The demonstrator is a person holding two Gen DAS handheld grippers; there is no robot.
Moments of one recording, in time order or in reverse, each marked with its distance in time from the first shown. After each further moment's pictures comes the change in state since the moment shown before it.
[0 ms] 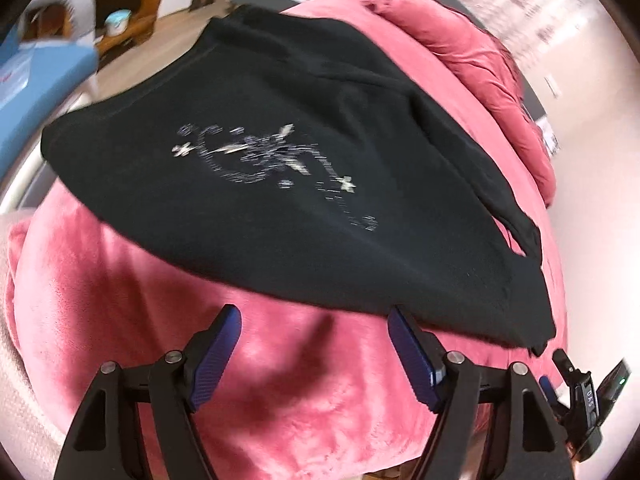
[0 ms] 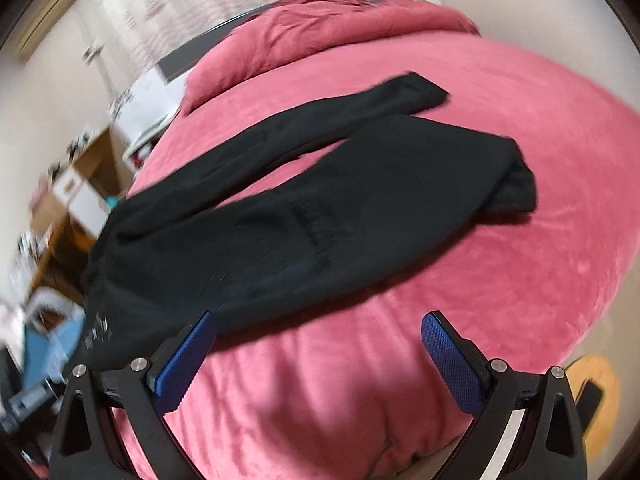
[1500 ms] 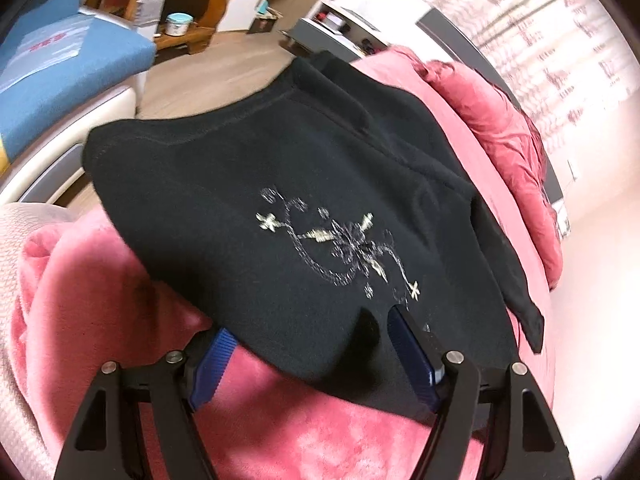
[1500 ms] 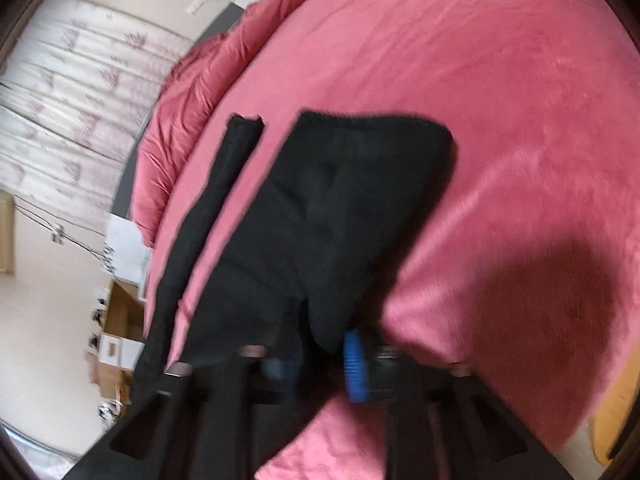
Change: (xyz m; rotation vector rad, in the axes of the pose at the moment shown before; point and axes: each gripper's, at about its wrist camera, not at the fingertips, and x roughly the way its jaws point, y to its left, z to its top) left arm -0.007 0.056 0.022 -0.181 -0.224 0.002; right arm 0.050 -0.205 0.078 0.522 -0.097 0.168
